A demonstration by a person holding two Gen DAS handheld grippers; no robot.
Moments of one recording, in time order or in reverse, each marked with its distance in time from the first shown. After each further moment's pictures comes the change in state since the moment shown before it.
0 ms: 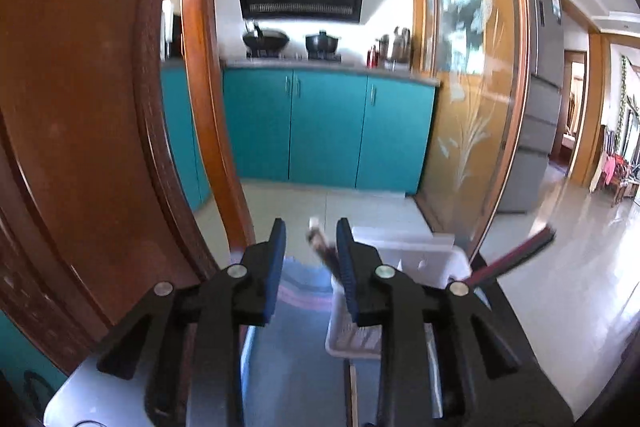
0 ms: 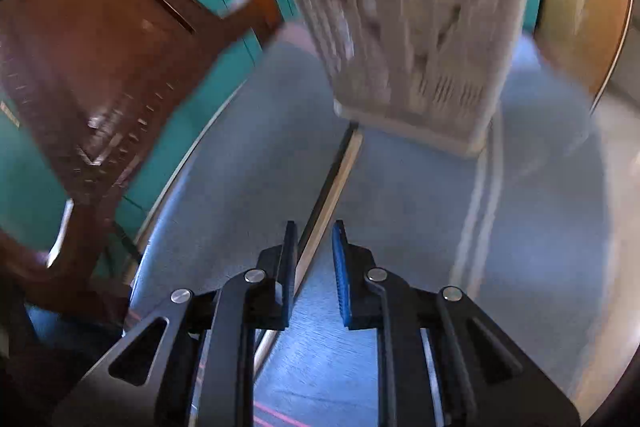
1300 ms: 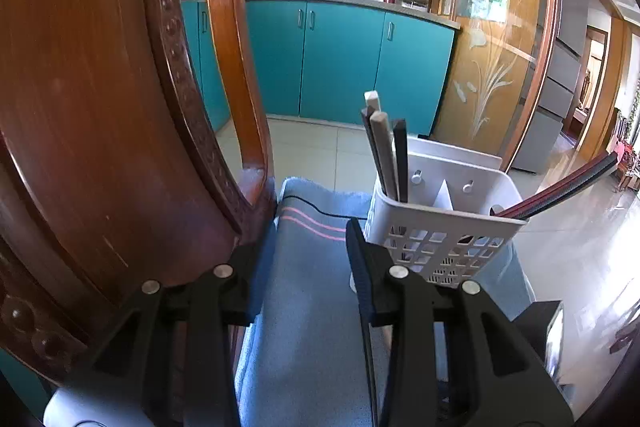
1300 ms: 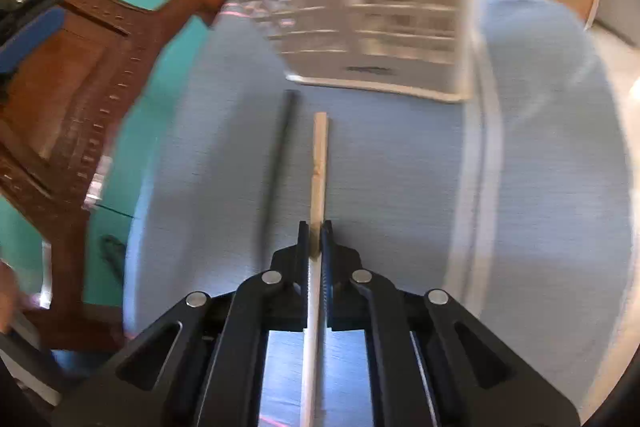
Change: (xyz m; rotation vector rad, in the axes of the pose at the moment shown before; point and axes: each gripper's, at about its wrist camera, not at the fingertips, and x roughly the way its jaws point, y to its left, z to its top) left arm 0.039 0.028 -0.037 -0.031 0.220 0.026; right arm 0.018 -0.026 0.010 0.144 0.063 -0.050
